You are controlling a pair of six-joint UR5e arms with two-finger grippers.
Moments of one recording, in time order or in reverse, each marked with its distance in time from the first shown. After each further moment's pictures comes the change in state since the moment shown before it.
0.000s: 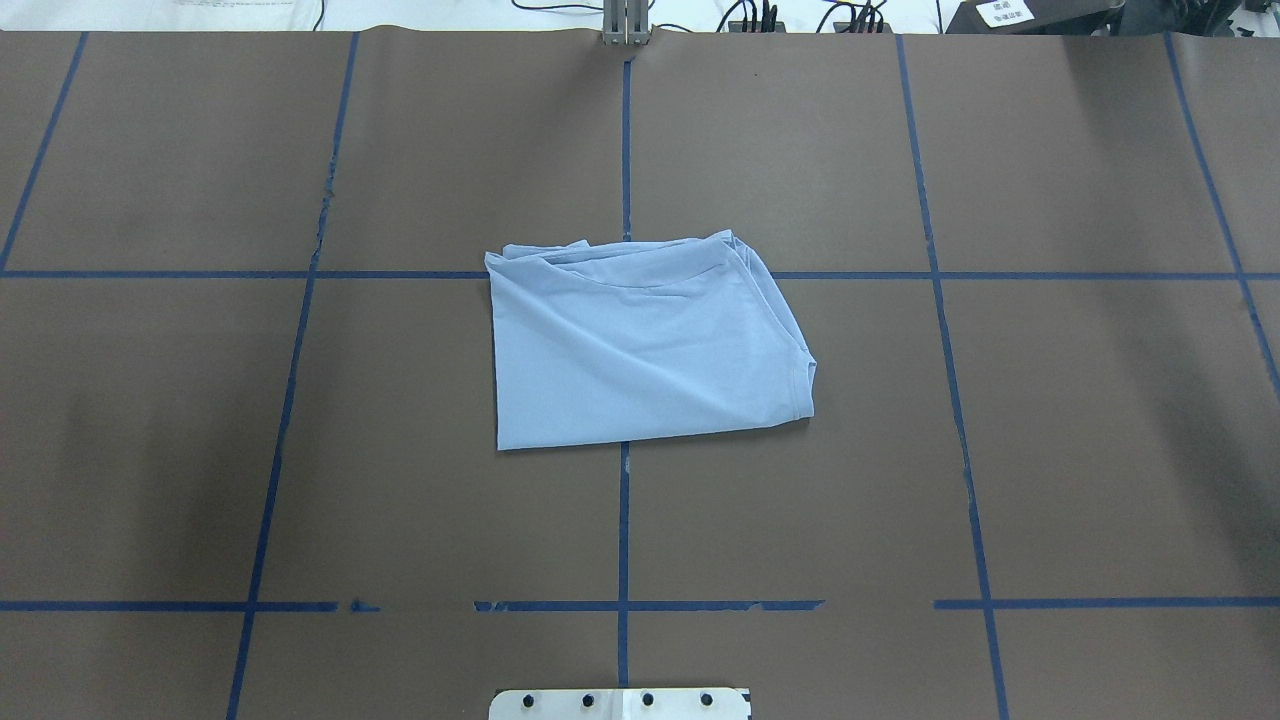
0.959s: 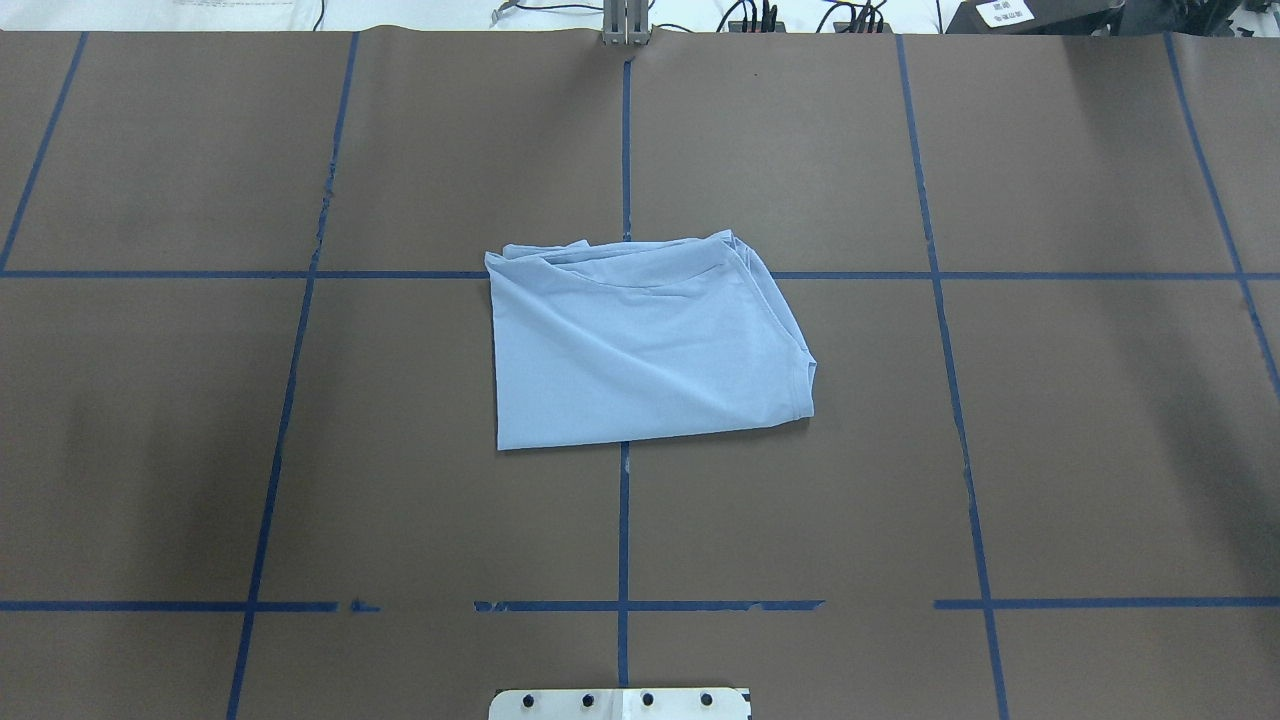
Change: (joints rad) left arm 0.000 -0.003 -0.002 0.007 0.000 0.001; right arm 0.001 -0.017 0.024 -0.003 0.000 0.001
